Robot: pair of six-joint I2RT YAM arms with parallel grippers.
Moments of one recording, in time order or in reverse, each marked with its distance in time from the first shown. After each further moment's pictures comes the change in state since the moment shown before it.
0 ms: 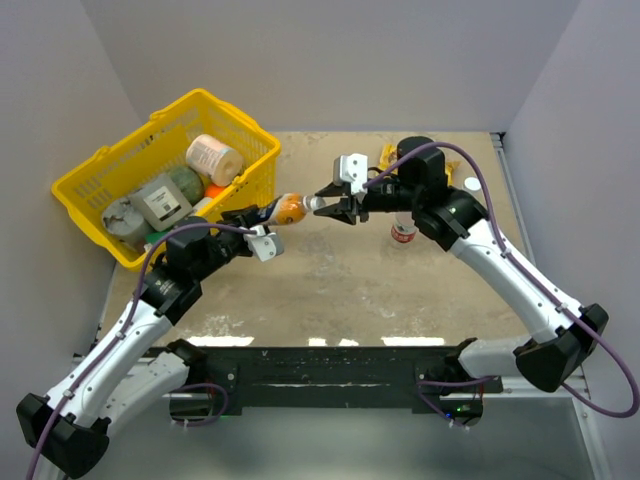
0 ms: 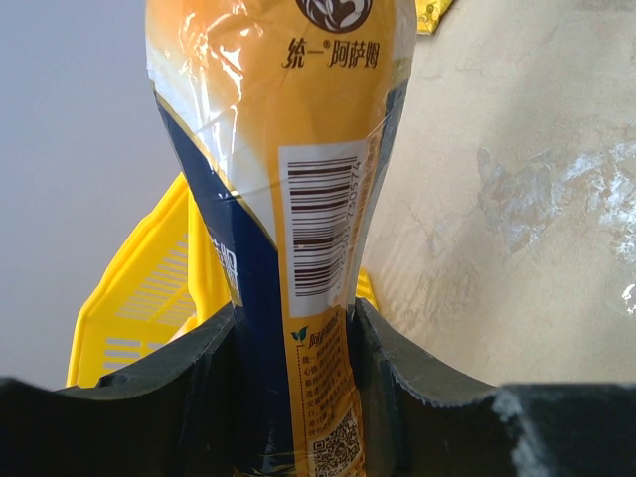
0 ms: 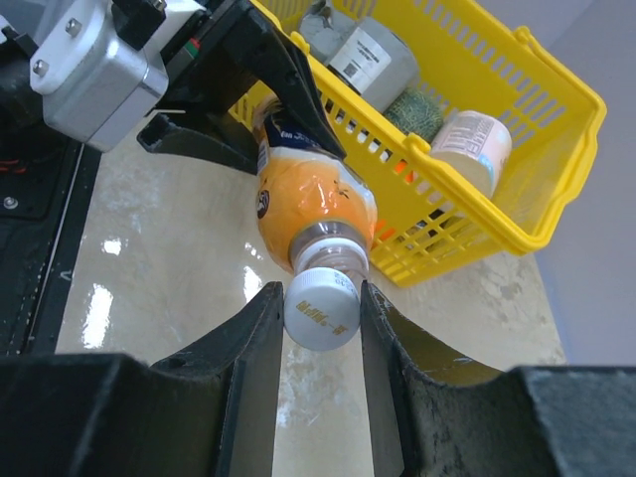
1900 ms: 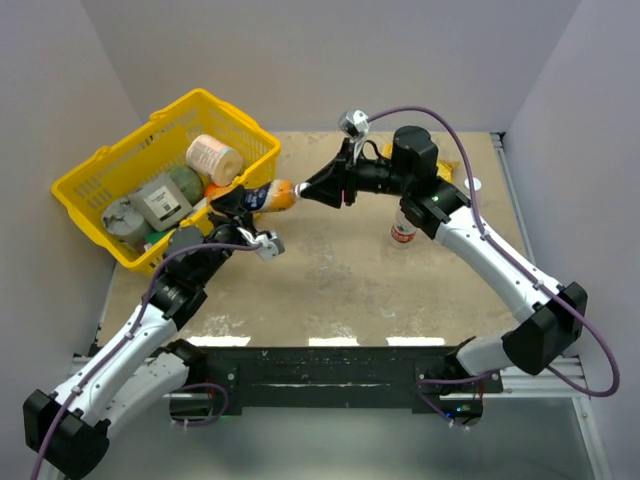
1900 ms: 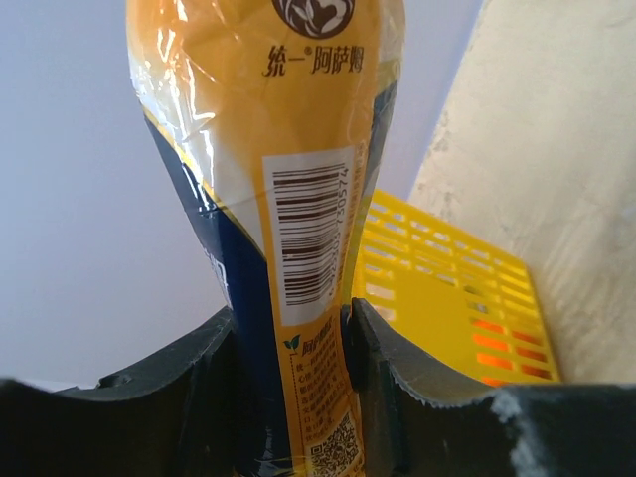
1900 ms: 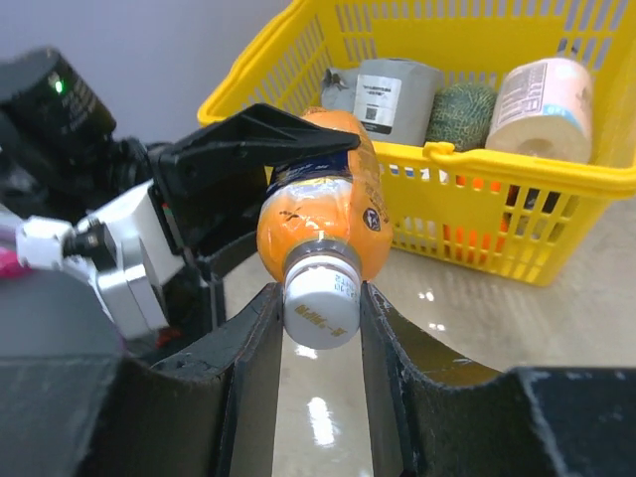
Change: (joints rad) left arm 0.003 -0.017 -0.124 0.315 -0.129 0.257; right arm -0.029 0.100 -0.010 0.286 0.012 0.721
